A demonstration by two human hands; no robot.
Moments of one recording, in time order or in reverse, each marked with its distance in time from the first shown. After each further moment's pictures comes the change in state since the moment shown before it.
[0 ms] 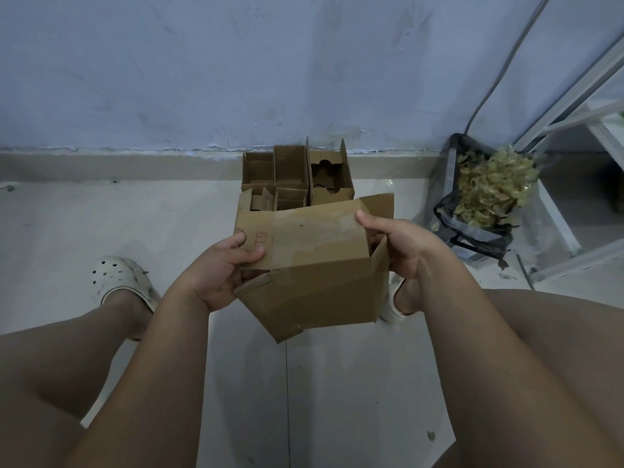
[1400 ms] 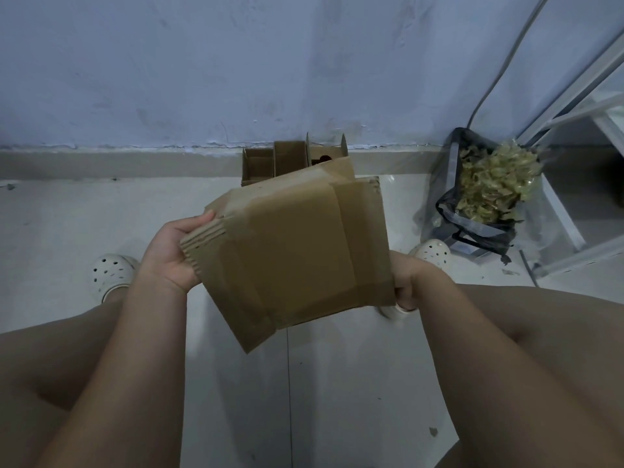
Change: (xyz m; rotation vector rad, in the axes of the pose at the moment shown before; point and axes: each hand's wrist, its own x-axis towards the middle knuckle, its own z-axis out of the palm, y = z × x) left_hand -0.002 0.028 -0.028 -0.402 0.026 0.076; right_hand 0.020 0.053 -0.003 -0.166 -0.041 0.116
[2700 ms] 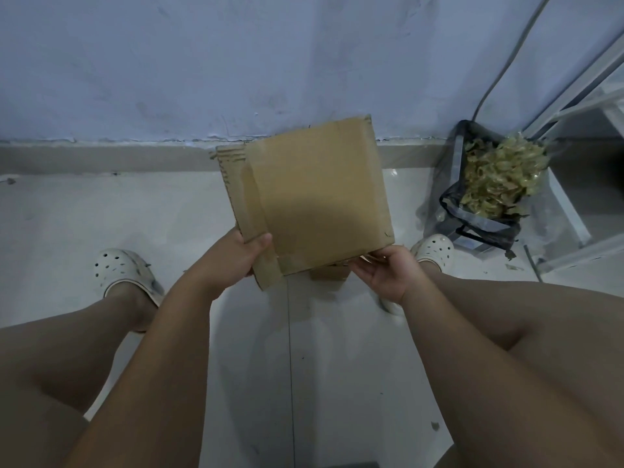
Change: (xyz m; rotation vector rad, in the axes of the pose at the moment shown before) left_hand 0.010 -0.043 0.014 0.975 0.008 0.102; right_hand 0.017 0.015 0.014 0.954 0.111 -0.069
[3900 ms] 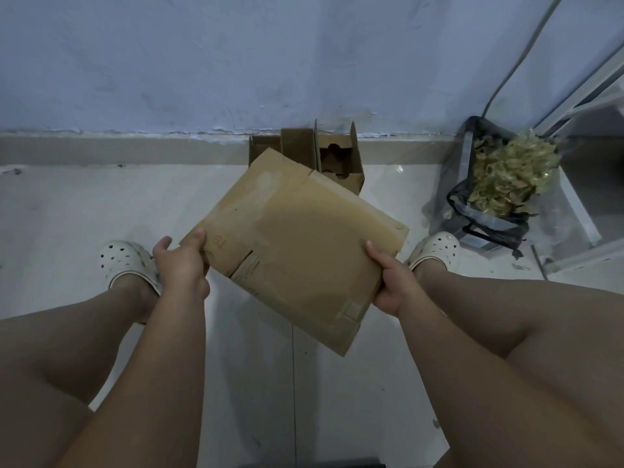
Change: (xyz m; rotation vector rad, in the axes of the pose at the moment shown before) left_hand 0.018 -0.051 -0.035 -0.653 0.896 -0.247; right_hand 0.005 0.022 -0.012 -0.150 -0.082 0.004
